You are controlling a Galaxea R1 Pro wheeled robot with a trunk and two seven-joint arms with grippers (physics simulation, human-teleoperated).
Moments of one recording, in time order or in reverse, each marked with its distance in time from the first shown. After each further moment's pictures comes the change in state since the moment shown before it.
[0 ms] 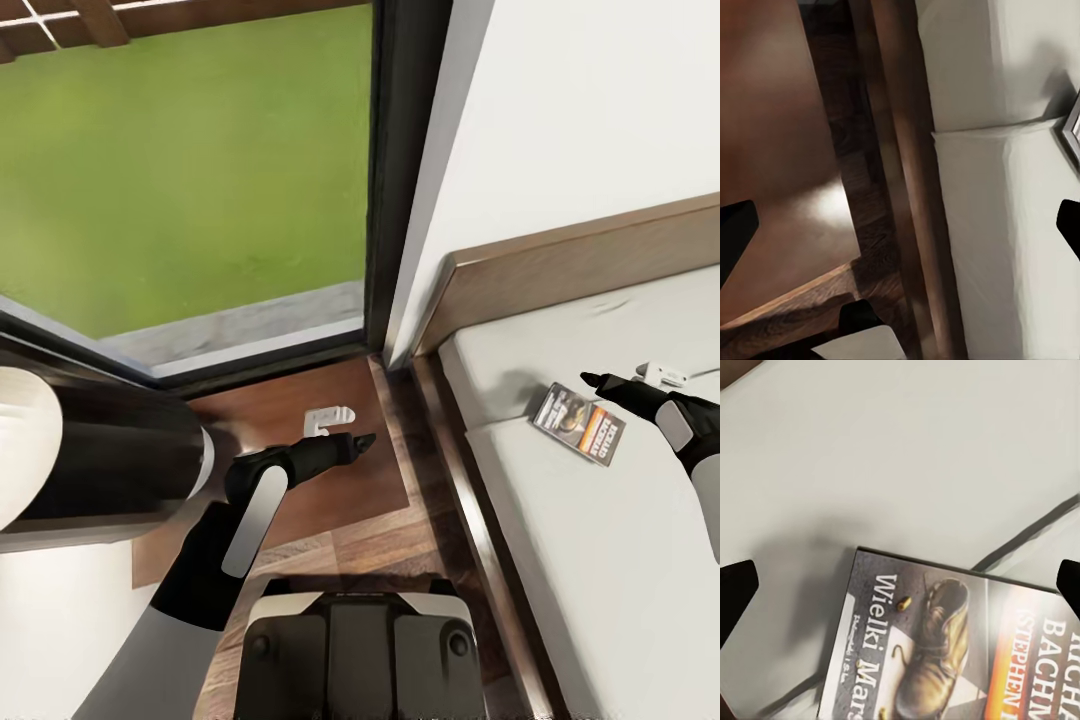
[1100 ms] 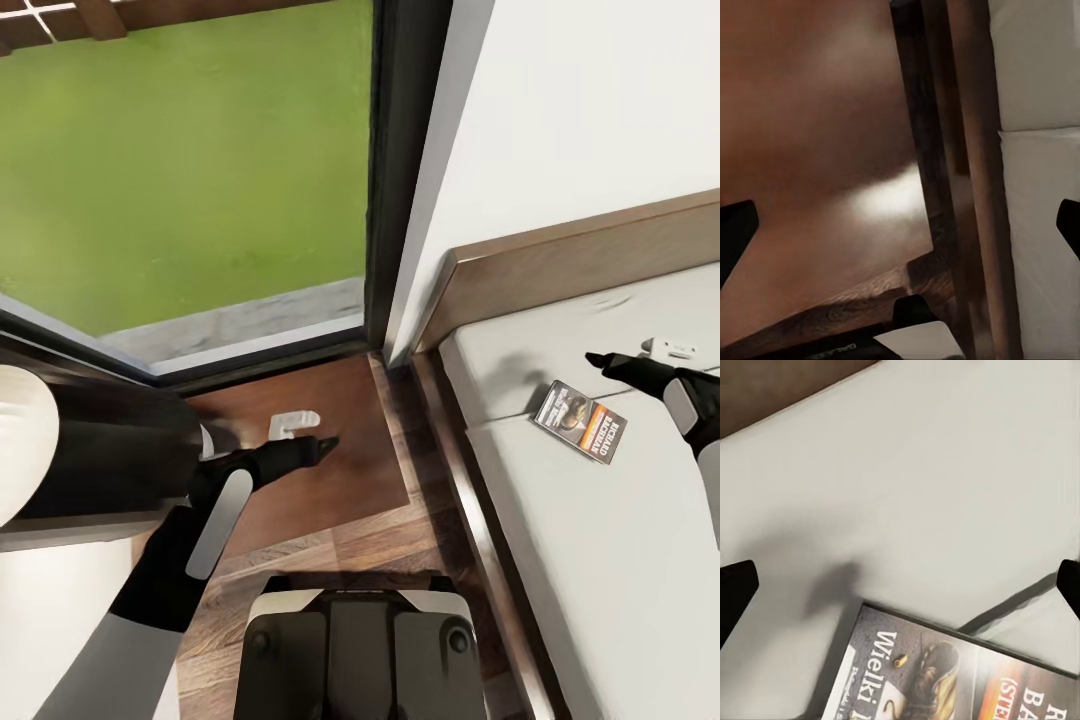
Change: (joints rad) left arm 0.018 0.116 0.041 -0.025 -0.002 0.006 0.001; right arm -0.037 -0.006 0.078 -0.084 0.045 0.021 0.004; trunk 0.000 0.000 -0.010
